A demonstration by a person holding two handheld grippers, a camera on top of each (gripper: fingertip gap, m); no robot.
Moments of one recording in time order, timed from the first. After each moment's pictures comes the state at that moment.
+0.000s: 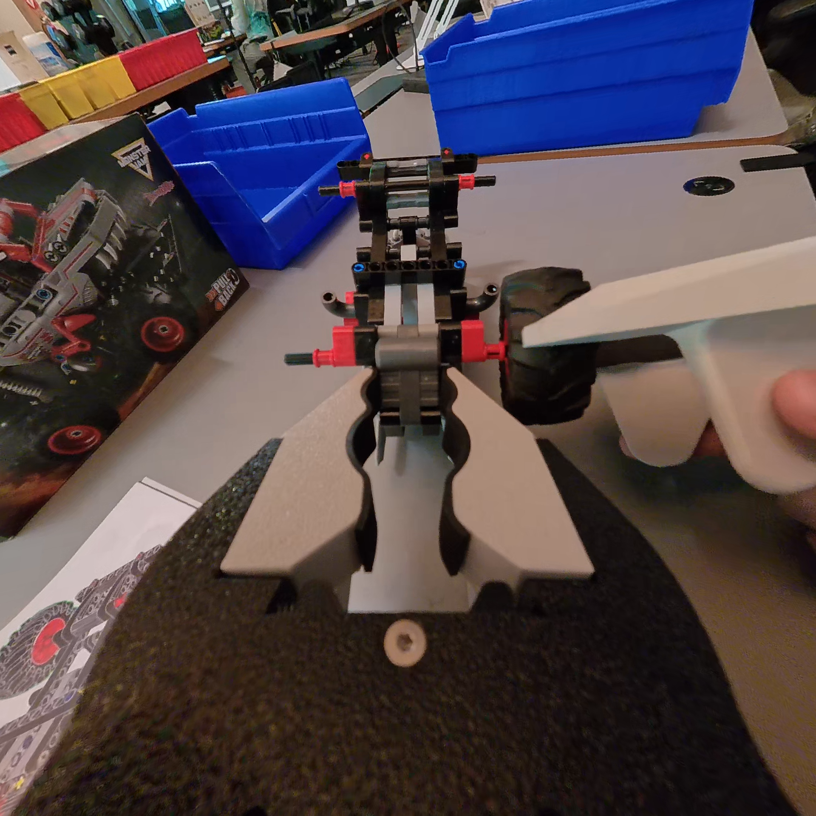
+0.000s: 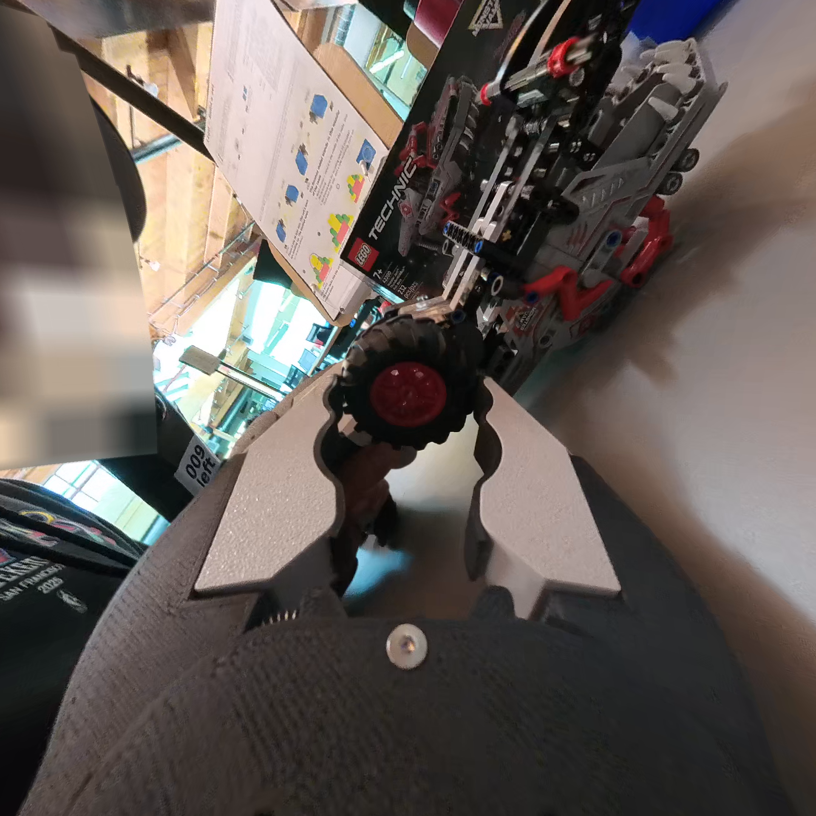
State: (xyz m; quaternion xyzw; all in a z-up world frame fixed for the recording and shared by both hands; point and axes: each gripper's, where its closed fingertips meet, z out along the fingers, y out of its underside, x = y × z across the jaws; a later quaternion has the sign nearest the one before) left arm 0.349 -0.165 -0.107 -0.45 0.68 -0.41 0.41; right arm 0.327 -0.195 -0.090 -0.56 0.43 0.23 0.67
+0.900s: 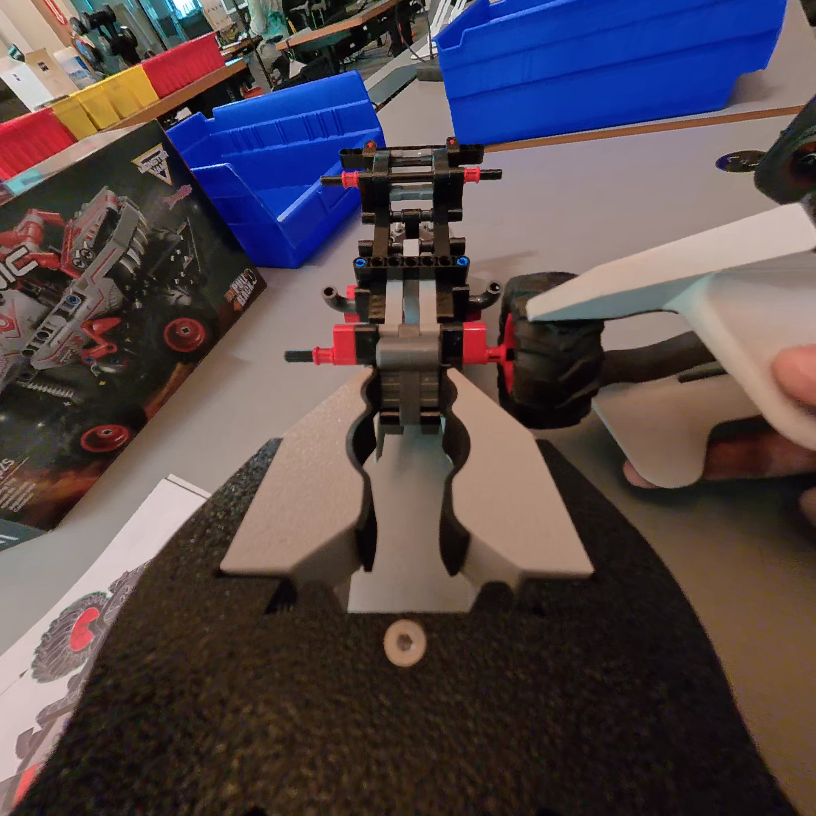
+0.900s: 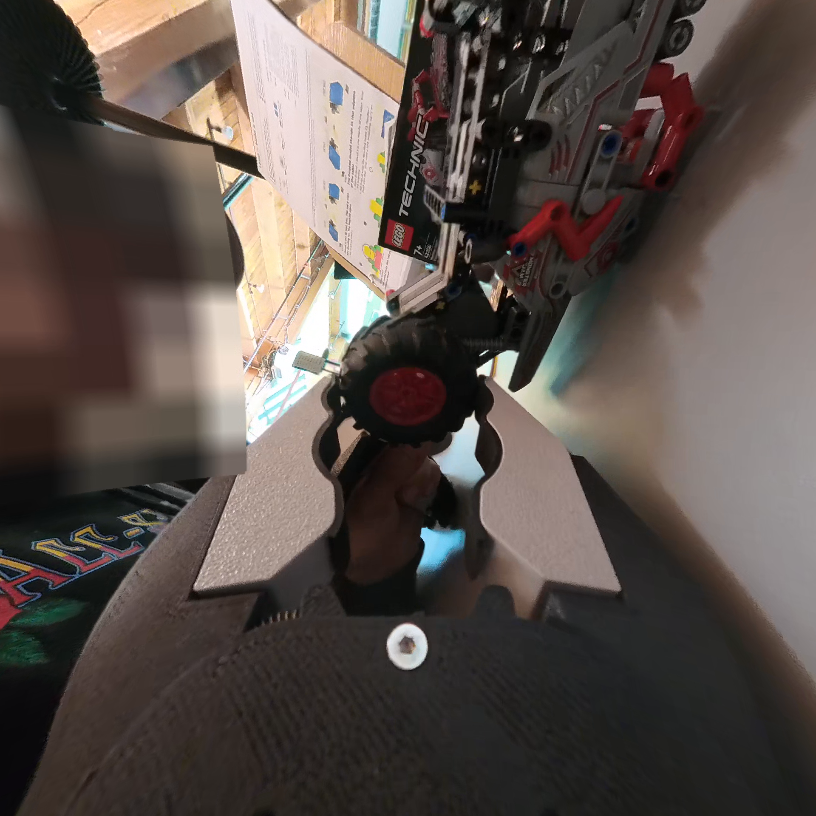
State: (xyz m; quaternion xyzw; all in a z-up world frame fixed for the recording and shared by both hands) left arm 0.351 -0.159 -0.108 -0.45 0.68 -0.38 0.43; right arm 0.323 -0.187 -0.094 -0.50 0.44 0.39 0.63
